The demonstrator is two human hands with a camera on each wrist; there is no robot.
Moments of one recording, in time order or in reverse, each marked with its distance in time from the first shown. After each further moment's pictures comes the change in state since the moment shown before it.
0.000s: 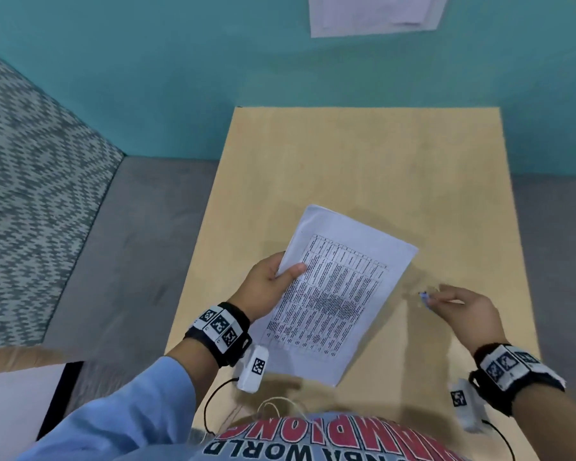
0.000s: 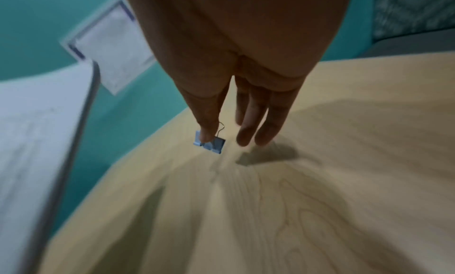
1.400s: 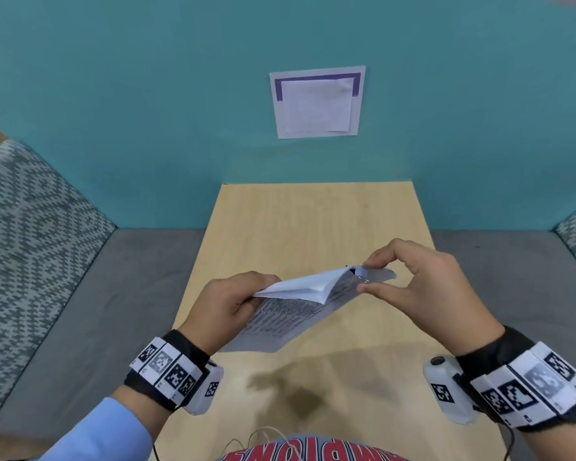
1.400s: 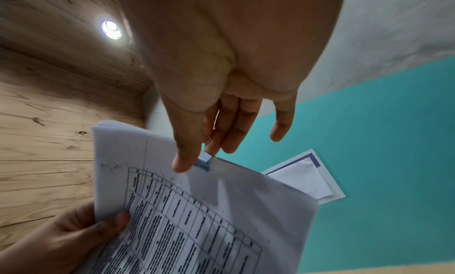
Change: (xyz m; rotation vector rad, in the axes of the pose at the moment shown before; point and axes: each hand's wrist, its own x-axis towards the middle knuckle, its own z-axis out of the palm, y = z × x) left_hand -0.132 0.089 -0.019 0.620 0.197 0.800; right_hand -0.215 -0.166 -0.083 -0.191 0.116 -0.930
